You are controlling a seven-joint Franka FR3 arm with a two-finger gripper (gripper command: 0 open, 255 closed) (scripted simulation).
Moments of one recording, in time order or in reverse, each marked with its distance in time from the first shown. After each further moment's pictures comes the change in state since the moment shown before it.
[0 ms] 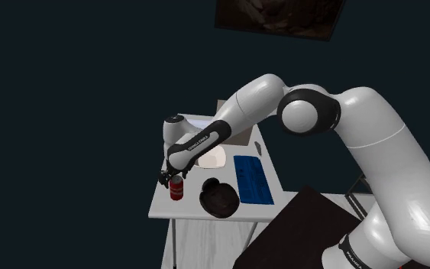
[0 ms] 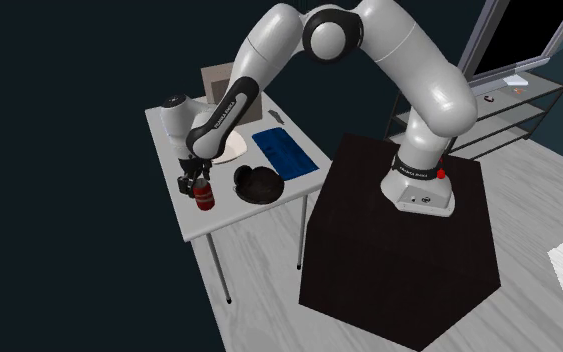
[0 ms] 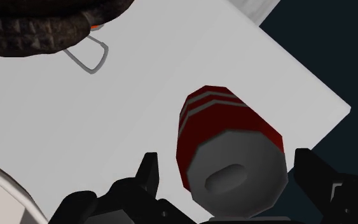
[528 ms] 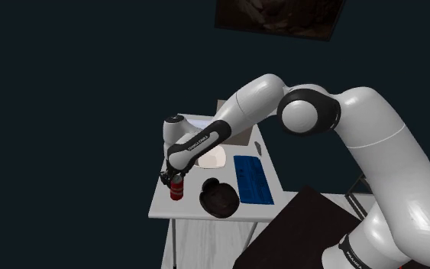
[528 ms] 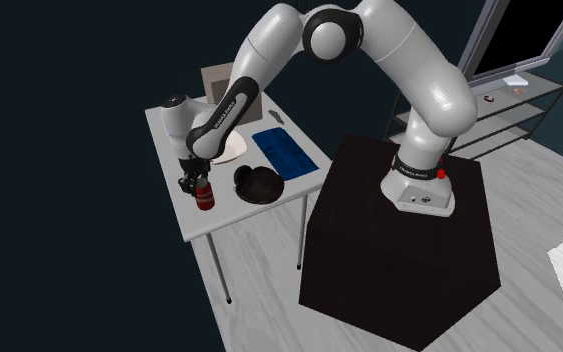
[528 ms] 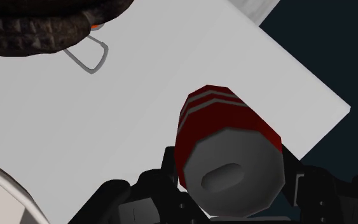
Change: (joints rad) arm 0.000 0.000 0.000 0.000 0.000 0.000 0.000
